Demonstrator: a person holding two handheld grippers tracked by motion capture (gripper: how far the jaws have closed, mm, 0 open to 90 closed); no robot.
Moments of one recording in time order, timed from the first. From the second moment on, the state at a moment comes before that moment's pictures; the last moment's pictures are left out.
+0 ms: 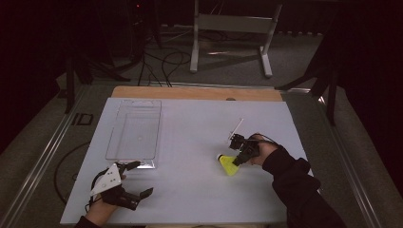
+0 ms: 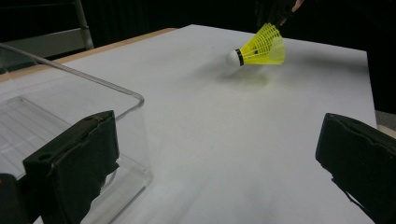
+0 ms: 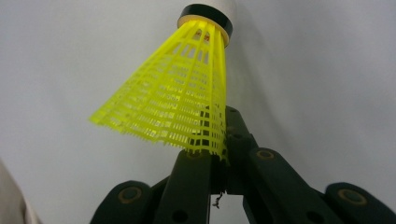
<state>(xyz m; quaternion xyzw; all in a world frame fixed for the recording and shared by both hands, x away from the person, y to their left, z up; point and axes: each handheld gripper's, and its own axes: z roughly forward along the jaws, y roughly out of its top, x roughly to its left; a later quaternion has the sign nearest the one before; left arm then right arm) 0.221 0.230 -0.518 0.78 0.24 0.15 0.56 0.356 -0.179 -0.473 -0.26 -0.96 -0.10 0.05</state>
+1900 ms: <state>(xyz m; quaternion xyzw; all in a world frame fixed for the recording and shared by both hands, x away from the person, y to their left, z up) 0.271 0.087 -0.432 0.94 0.01 -0.01 0.34 0.320 -0.149 -0.446 0.00 -0.98 -0.15 0.11</state>
